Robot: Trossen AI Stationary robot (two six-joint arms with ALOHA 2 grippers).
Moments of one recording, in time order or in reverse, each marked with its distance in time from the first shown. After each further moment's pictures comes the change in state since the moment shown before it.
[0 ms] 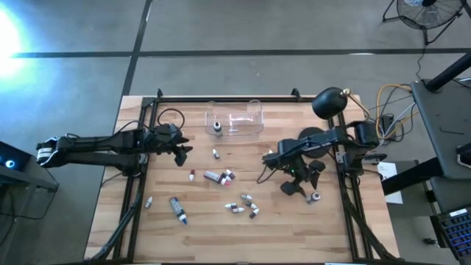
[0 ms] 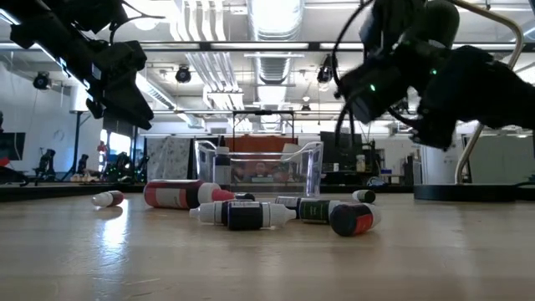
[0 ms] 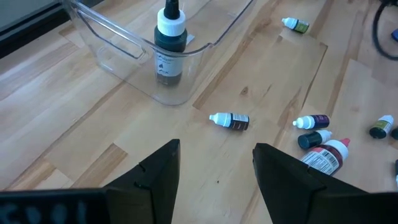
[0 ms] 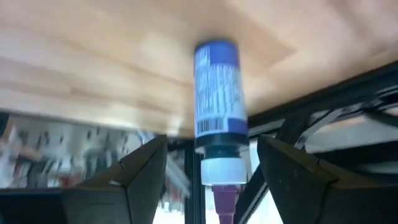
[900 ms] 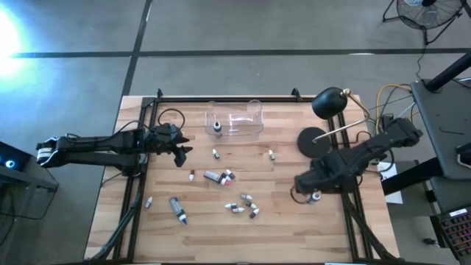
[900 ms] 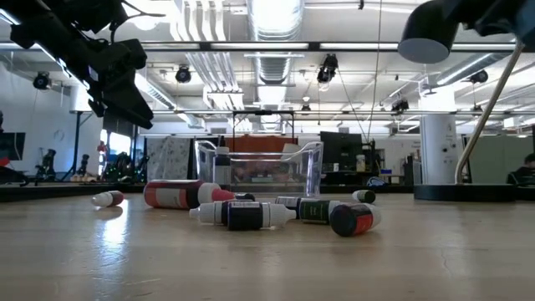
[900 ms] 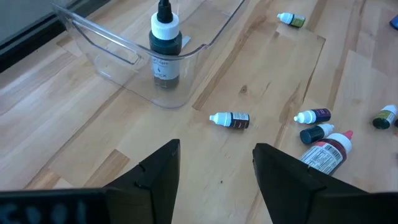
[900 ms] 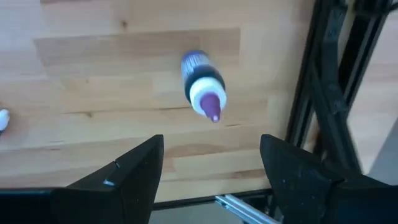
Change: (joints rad) left arm 0.000 0.000 0.000 0.004 0.004 0.064; right arm 0.431 -0.452 0.101 -0.006 0.449 1.284
